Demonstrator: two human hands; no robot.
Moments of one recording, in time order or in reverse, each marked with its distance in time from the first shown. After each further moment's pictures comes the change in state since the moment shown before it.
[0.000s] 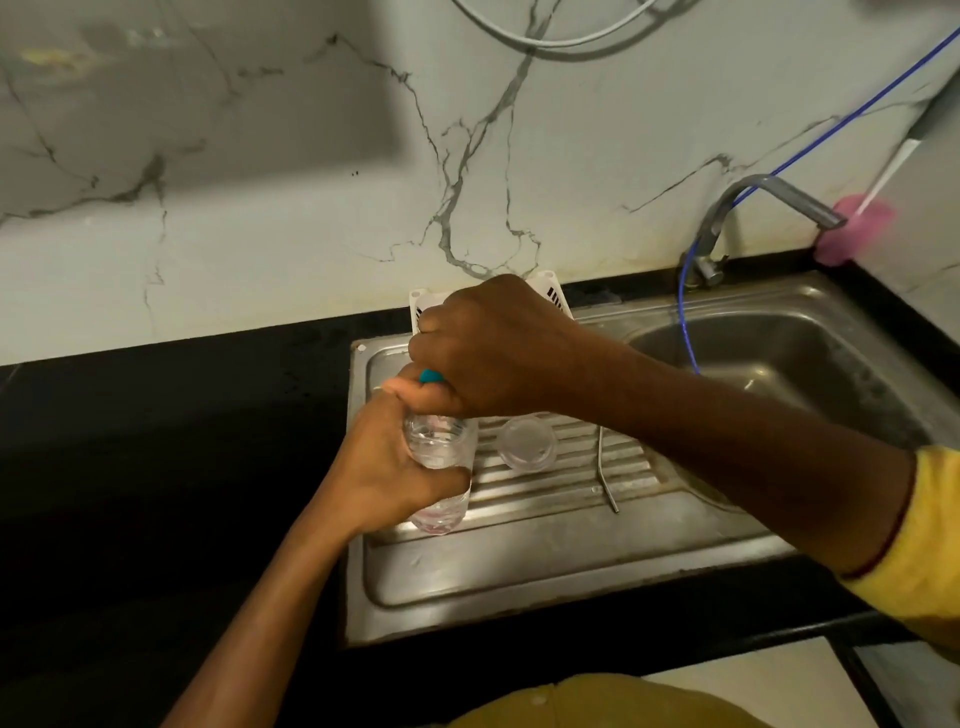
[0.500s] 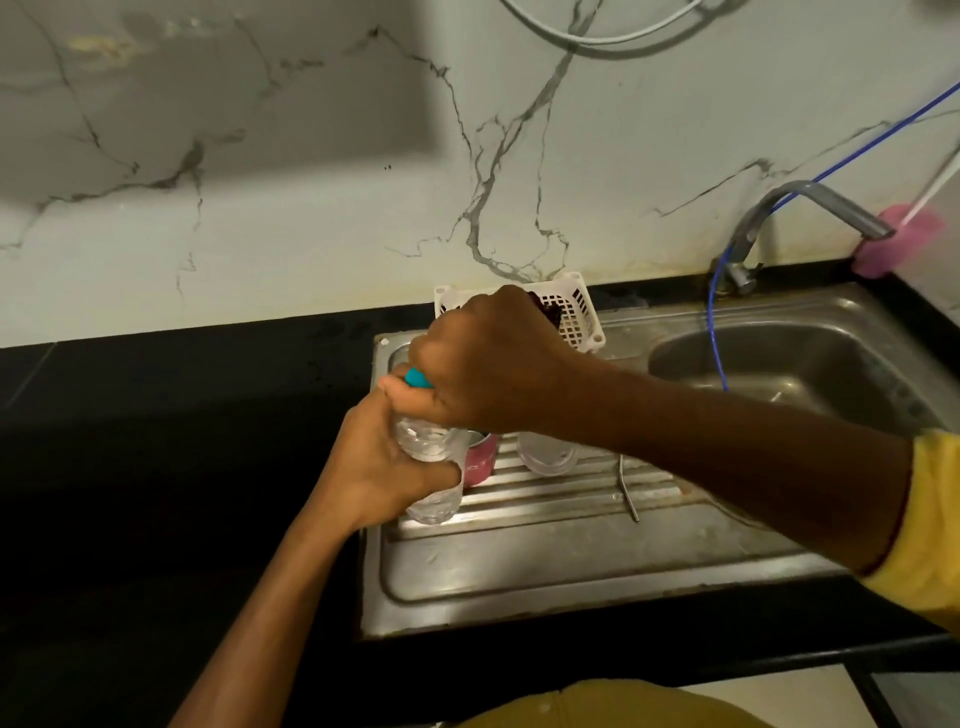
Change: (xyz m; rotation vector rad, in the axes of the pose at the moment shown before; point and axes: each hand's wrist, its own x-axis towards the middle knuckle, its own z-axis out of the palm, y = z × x) left_hand -0.010 -0.026 -0.019 -0.067 0.120 -0.160; right_hand 0.016 -0.017 0.036 -0.058 0.305 0.066
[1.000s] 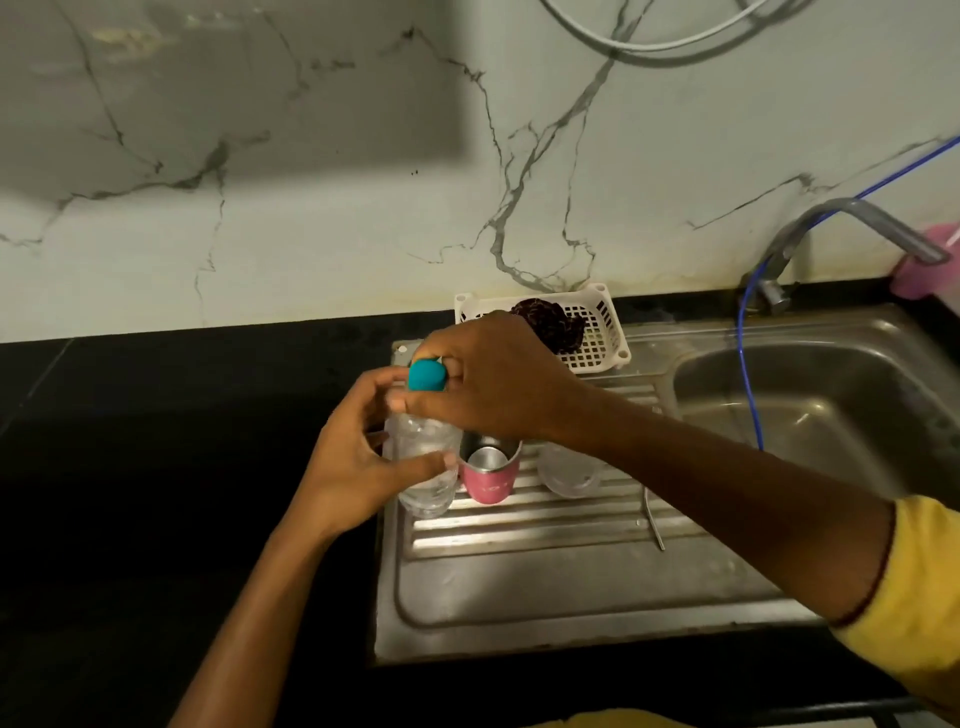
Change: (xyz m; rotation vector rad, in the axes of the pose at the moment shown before) left_hand 0.013 -0.028 -0.029 -0.114 0.092 -0.009; right_hand 0.014 0.006 0.025 0.530 -0.302 0.360
